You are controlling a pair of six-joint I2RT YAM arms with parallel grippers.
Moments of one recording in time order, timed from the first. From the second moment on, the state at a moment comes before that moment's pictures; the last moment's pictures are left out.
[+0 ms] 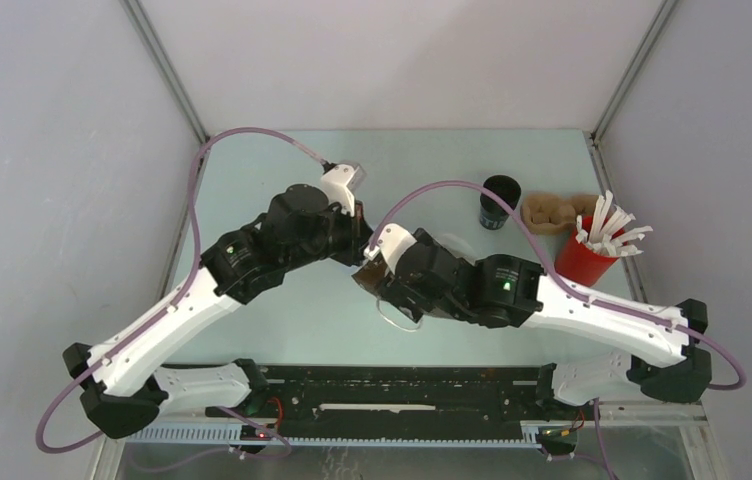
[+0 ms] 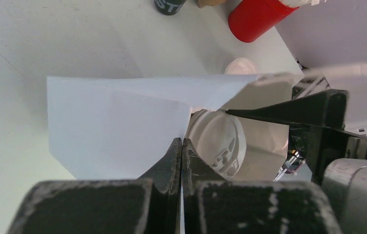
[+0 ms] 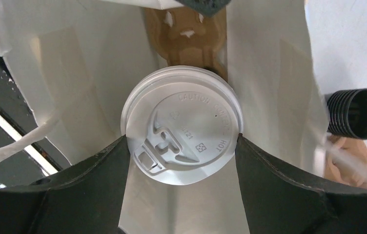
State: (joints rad) left arm -0.89 1.12 1.34 -0.67 -0.03 -0.45; right arm 1.27 1.29 1.41 -0.93 0.47 0.07
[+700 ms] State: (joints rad) left arm -0.89 0.98 1.23 -0.66 -0.17 -0.45; right arm 1.35 1.42 1.40 -0.62 0.55 -0.07
